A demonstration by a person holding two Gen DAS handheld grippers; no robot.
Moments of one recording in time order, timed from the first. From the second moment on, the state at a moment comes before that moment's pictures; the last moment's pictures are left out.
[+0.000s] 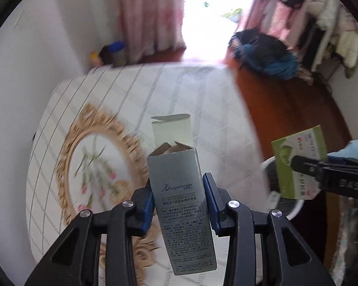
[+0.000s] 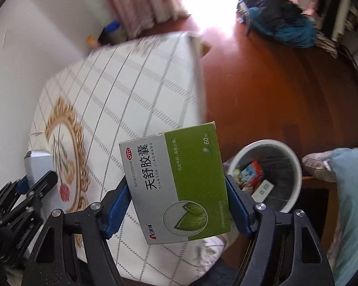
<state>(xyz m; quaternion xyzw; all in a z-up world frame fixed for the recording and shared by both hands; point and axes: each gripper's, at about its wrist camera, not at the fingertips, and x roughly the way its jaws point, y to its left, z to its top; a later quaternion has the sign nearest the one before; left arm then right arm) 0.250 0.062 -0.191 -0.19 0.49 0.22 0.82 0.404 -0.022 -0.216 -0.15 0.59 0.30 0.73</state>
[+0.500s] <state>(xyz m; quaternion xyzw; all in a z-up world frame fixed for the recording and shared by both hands) 0.428 -0.035 -0.215 -0.23 0.52 -0.01 0.82 0.505 -0.223 -0.214 -0.06 0.59 0.16 0.79</state>
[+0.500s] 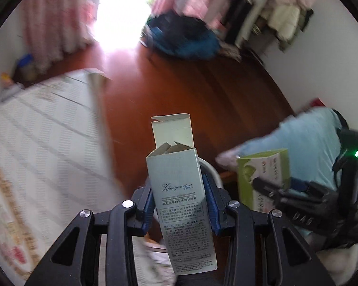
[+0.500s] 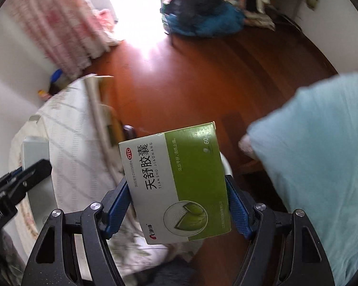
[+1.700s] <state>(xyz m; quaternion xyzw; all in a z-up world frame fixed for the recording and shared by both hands) 0.402 -0.066 -0.237 -0.13 0.56 0.08 0.81 0.462 -0.280 -0.275 -0.04 0.61 0.12 0.78</state>
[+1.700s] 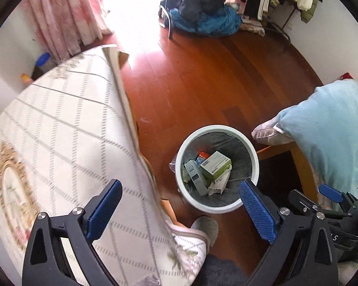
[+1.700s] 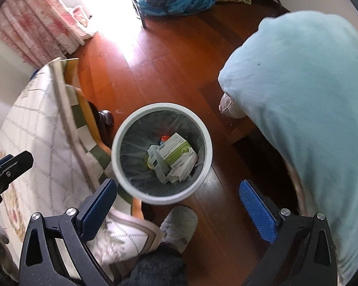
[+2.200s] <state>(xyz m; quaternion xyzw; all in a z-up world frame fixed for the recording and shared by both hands) 0.295 -0.080 -0.095 -0.14 0.46 0.06 0.87 0.356 -0.304 -0.101 -0.01 0.52 0.20 0.83</state>
